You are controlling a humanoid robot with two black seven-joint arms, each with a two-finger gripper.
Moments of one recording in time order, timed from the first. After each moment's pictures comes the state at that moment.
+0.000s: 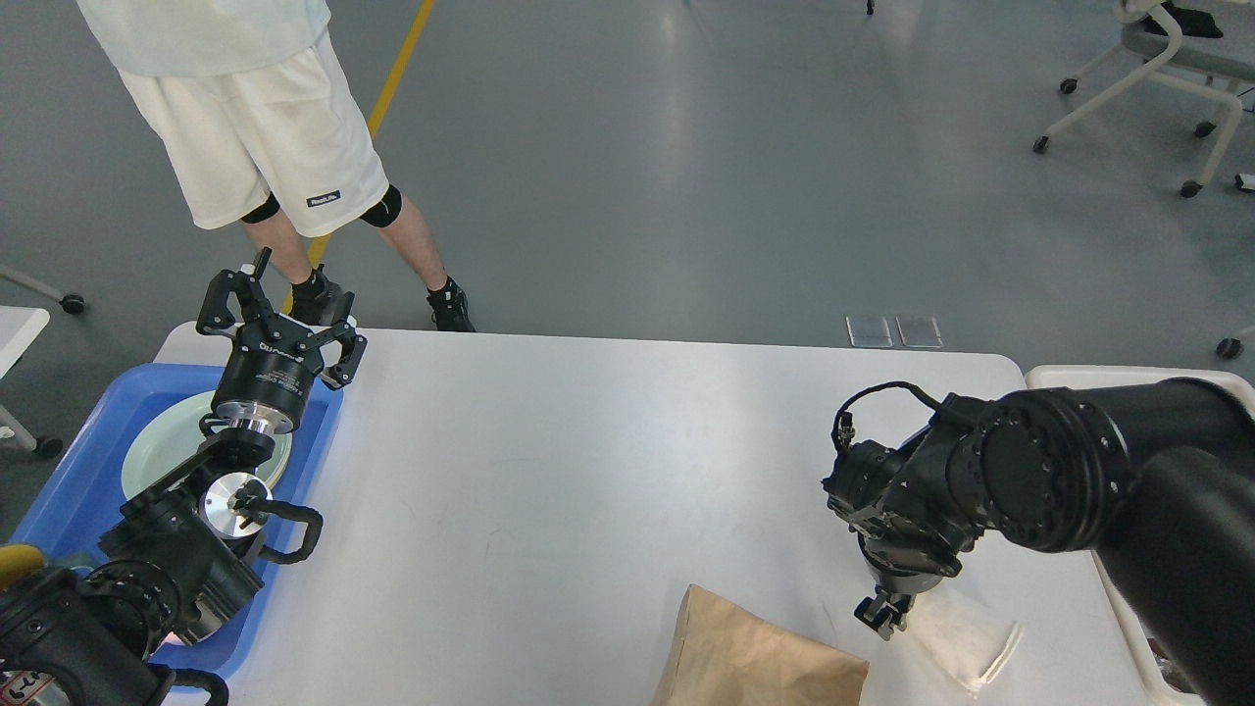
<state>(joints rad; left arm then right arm) -0.77 0.11 -0.77 -0.09 -0.06 -0.70 -0.54 1.31 0.15 -1.34 0.89 -0.79 0.59 0.00</state>
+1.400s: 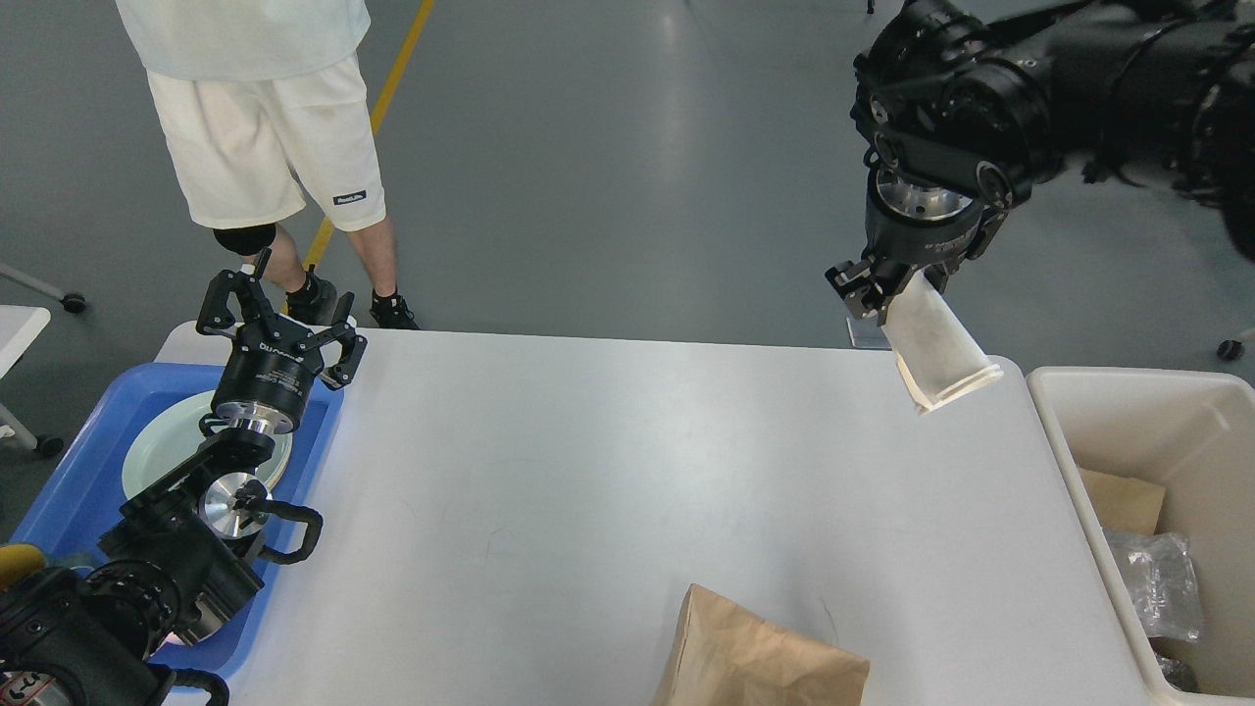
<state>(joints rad) -0.77 0.11 -0.77 -0.09 -0.06 -0.70 -0.54 2.11 -0.01 -1.21 0.90 -0.47 0.96 0.01</state>
